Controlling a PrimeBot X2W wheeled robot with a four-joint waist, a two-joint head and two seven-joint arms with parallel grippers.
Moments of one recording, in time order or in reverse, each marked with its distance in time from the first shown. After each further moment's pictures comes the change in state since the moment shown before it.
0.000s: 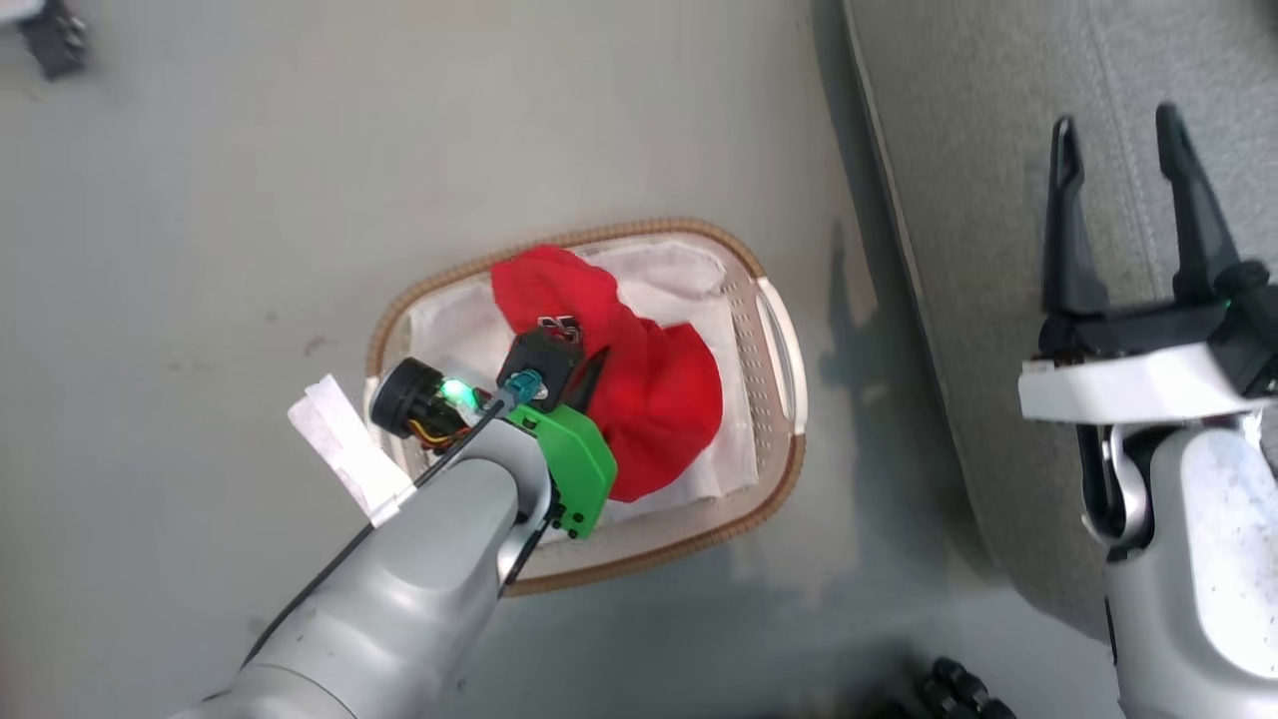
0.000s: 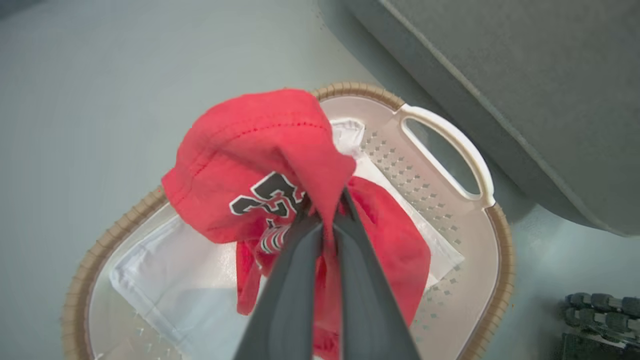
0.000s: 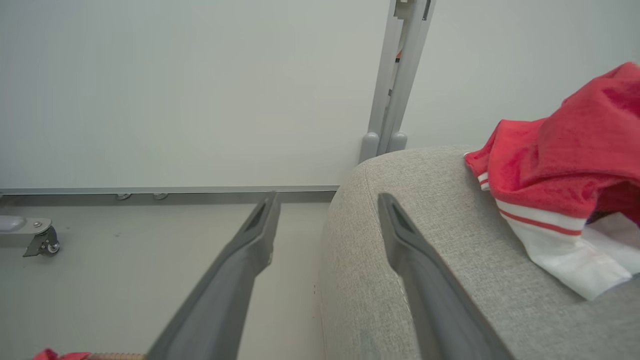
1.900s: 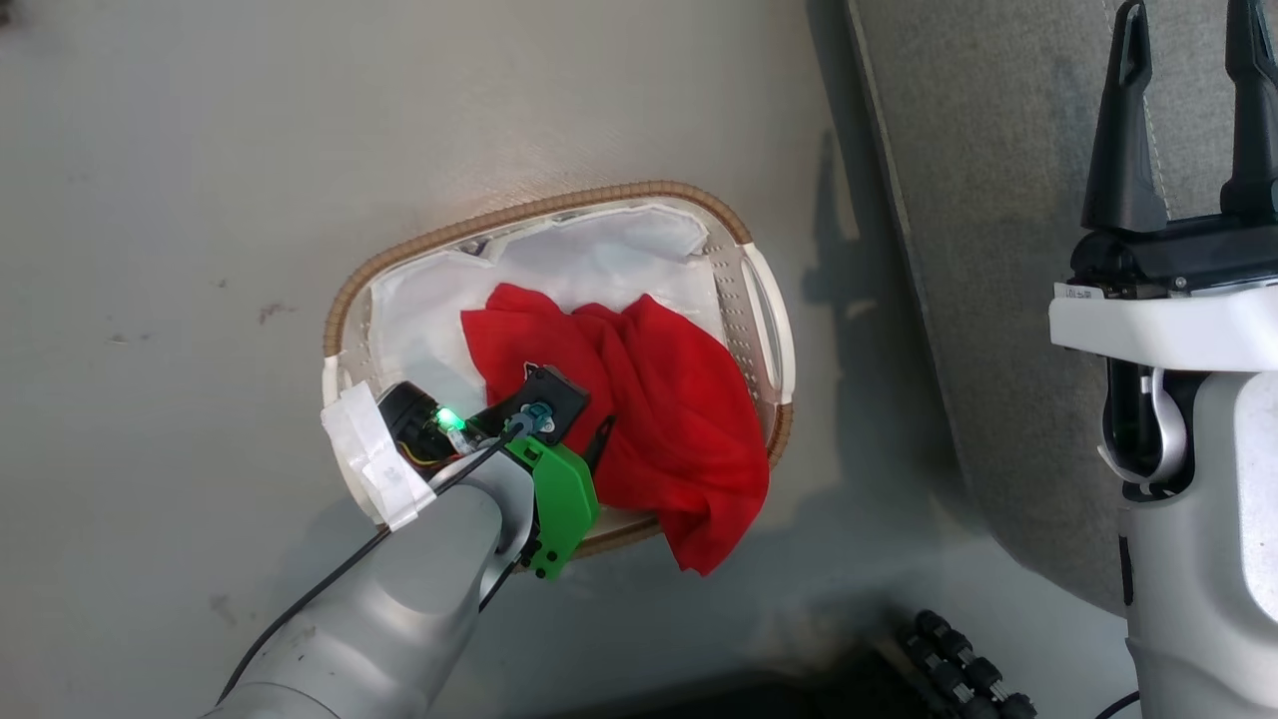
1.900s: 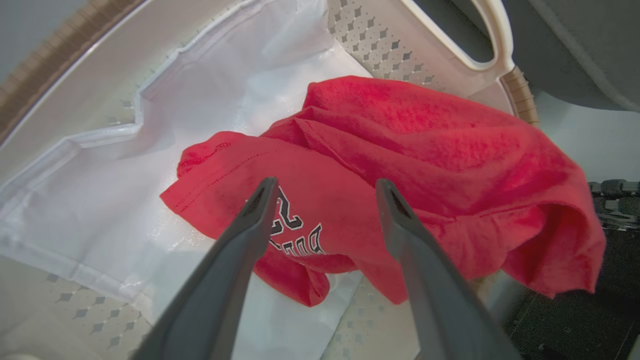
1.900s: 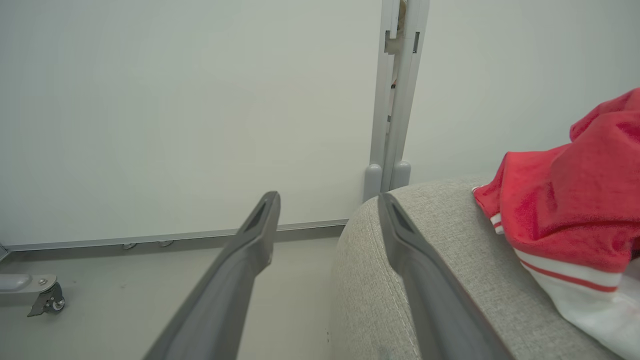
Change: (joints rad) left arm 0.035 -0.003 0.040 0.064 0.194 -0.078 0.097; right arm -0.087 -0.001 0.005 -0.089 0.110 0.000 0.000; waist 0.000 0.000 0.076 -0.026
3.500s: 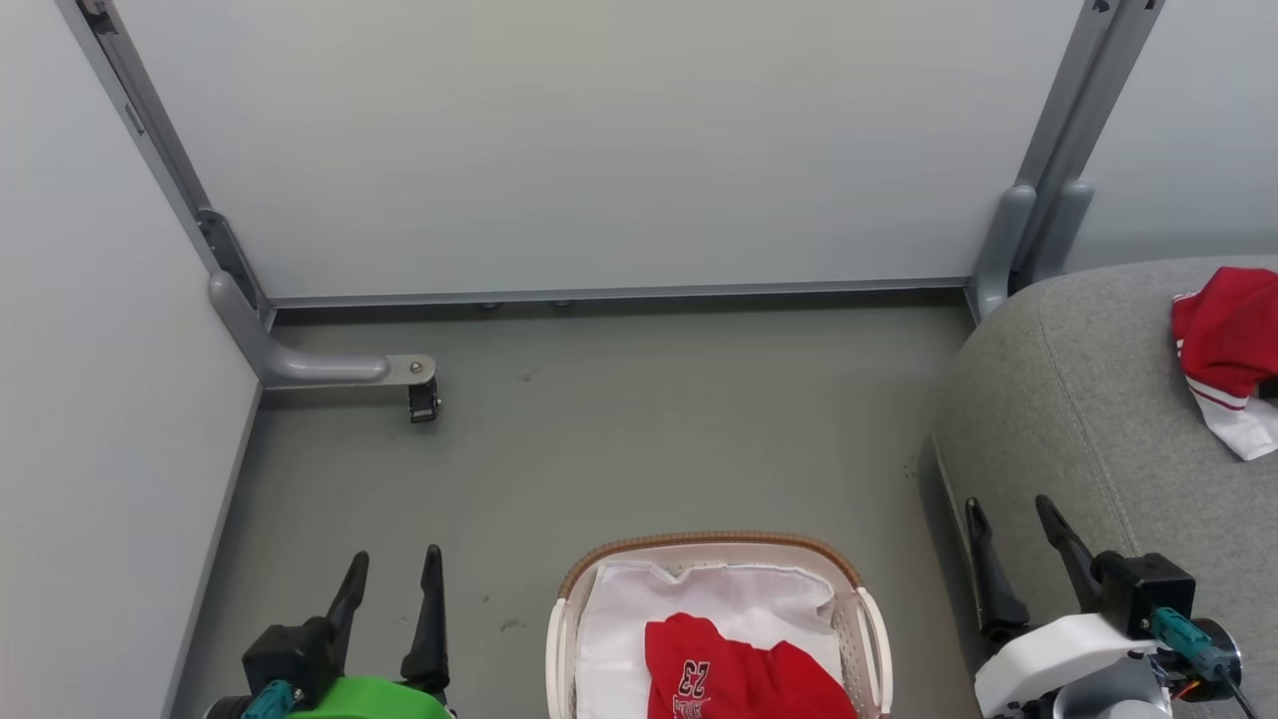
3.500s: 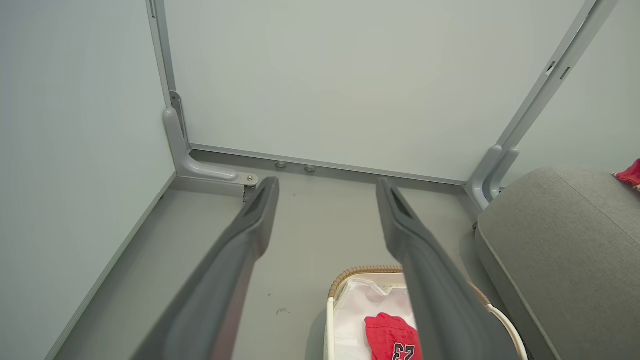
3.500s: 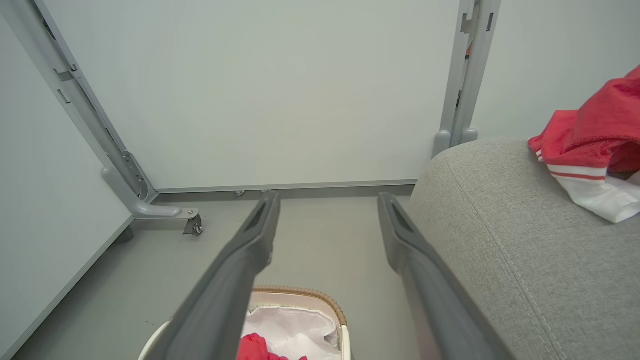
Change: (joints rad) left arm 0.799 0.004 0.901 -0.714 0.179 -0.001 -0.104; right arm 0.458 0.002 0.062 0.399 0.018 0.000 0.000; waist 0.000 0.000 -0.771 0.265
